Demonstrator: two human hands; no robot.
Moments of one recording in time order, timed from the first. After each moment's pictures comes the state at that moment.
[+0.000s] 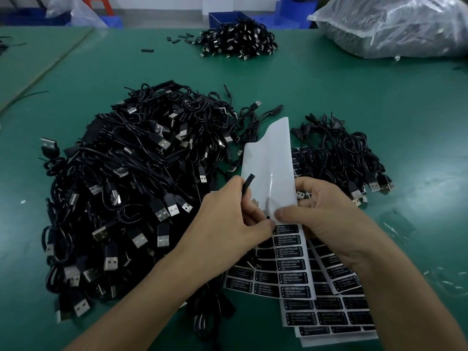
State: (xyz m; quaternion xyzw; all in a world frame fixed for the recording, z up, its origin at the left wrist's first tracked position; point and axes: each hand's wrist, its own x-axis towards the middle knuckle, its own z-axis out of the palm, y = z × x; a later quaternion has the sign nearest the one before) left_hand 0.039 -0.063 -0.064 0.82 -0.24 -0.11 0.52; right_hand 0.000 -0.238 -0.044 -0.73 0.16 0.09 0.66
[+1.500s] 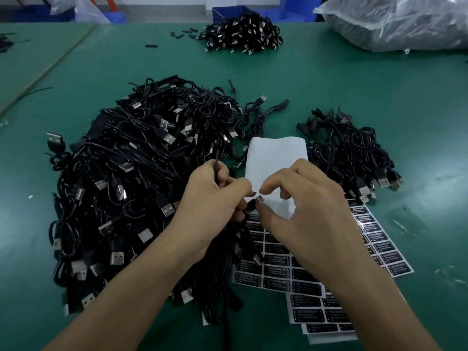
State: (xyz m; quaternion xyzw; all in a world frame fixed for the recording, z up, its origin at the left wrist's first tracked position) left_hand 0.061 -0.060 -0.061 0.69 -0.07 -0.14 0.71; right_hand -0.010 -0.203 -0.051 -0.94 -0.04 -0.22 0.27
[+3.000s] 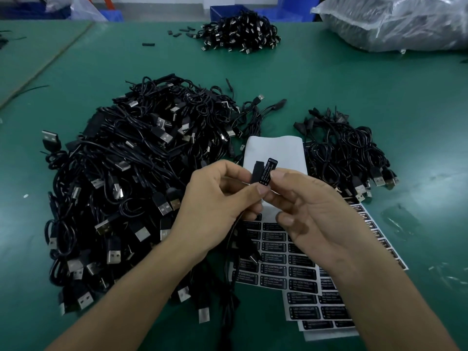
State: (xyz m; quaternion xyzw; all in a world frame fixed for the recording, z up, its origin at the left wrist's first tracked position) left_hand 0.052 -0.059 -0.063 0.68 -0.13 -0.15 0.70; right_hand 0.000 -0.203 -0.040 -0.50 0.18 0.03 0.85
